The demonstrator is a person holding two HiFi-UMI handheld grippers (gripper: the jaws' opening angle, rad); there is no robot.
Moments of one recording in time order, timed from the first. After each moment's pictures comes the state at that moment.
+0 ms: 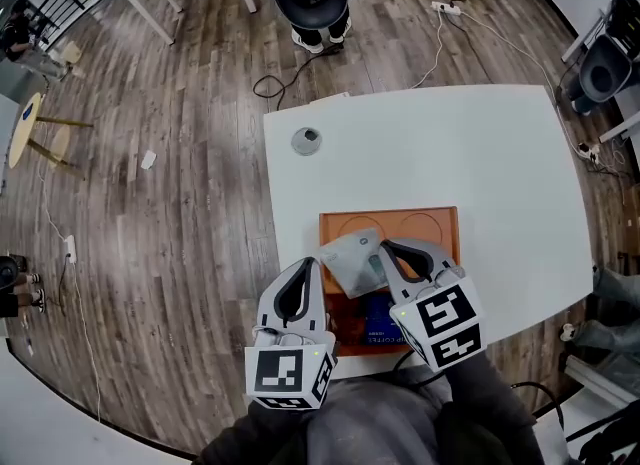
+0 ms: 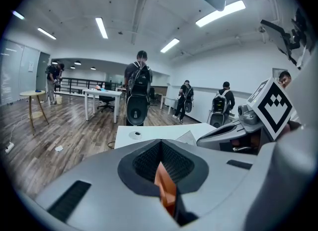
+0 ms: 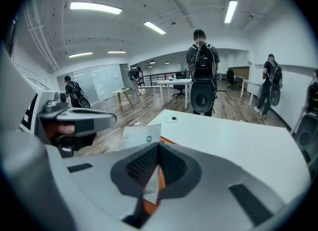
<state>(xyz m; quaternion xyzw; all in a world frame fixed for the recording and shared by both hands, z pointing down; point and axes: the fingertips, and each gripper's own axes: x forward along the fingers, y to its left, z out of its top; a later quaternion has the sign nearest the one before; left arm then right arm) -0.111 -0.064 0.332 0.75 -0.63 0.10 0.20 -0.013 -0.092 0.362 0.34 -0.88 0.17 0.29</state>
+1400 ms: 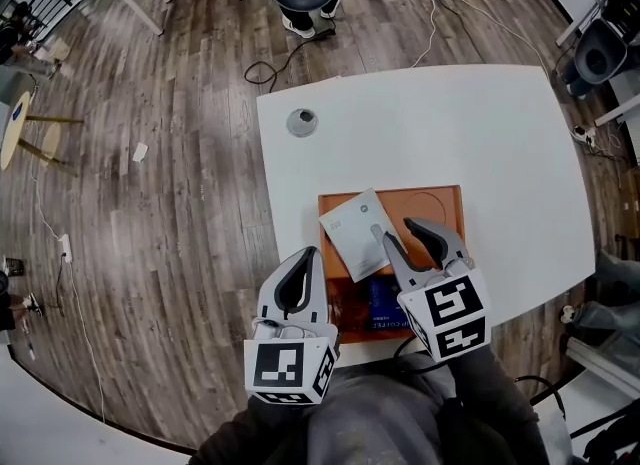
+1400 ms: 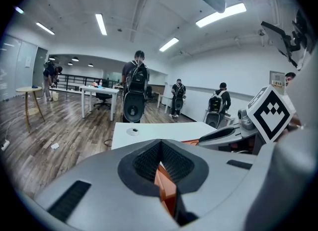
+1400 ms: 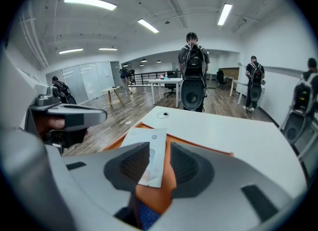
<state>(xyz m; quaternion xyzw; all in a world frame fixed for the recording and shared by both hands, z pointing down) -0.115 -0.057 0.339 0.76 -0.61 0.10 0.21 -0.001 -0.088 0.375 0.39 -0.85 0.17 0.30</state>
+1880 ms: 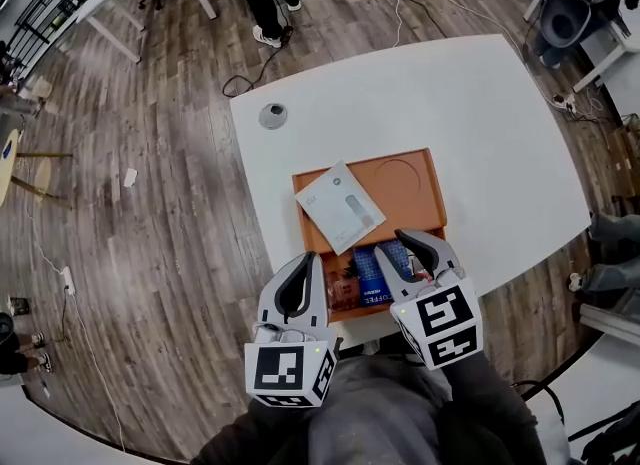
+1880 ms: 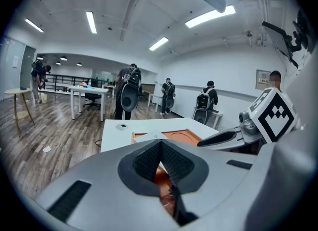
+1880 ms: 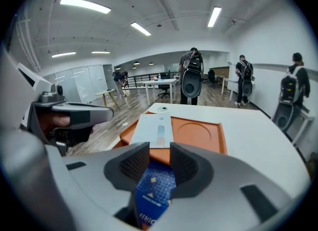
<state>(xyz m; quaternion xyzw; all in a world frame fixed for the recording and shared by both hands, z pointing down) -0.085 -0.011 0.340 0.80 -0.56 0.11 0.20 0.021 -0.018 0.381 0.43 -0.84 0.19 0.28</state>
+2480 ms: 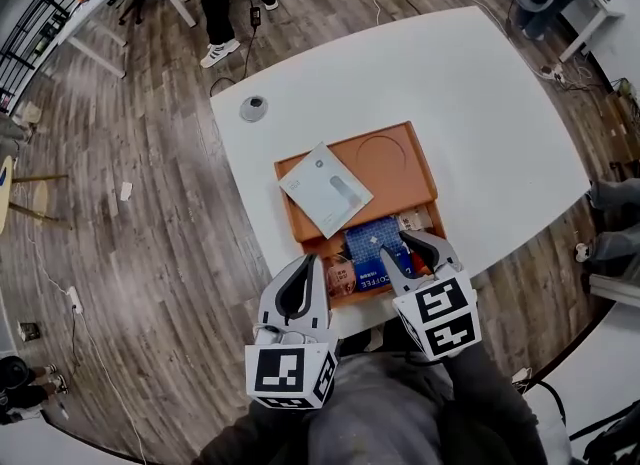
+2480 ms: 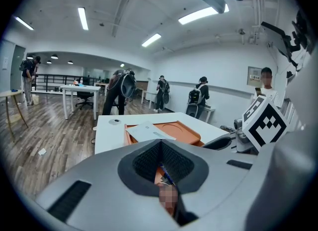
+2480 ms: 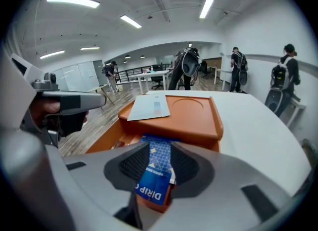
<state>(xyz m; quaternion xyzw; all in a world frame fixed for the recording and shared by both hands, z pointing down) -0.067 0.017 0.351 0.82 -0.52 0.13 0.20 0.046 0.022 0.420 0.45 -0.80 0.23 0.31</state>
